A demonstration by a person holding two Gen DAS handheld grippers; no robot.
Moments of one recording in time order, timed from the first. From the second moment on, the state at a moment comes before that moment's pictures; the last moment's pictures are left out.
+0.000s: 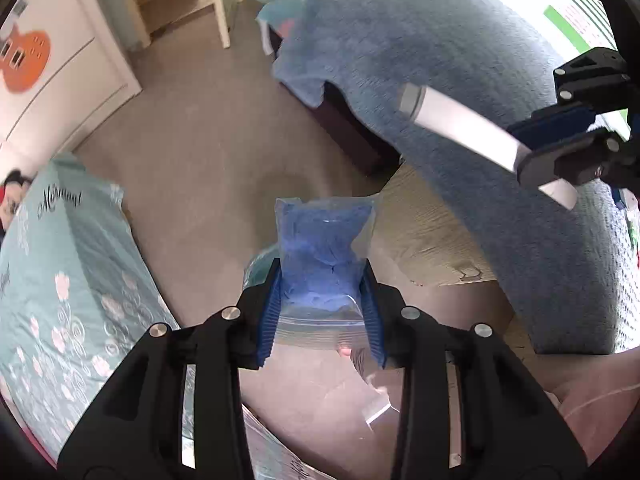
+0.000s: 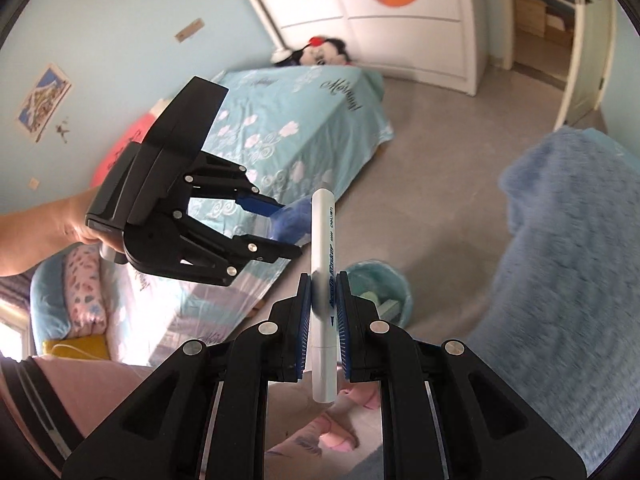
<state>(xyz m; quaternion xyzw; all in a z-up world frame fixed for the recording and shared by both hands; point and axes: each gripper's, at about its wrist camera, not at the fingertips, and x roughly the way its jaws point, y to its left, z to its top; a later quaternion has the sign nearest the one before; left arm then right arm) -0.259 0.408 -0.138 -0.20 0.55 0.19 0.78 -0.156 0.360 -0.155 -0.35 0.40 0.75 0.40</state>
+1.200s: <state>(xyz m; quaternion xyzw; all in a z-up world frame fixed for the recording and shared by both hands) -0.268 0.421 -0.169 -0.23 0.57 0.21 0.76 -0.125 0.366 -0.162 -0.33 0.43 0.72 0.42</state>
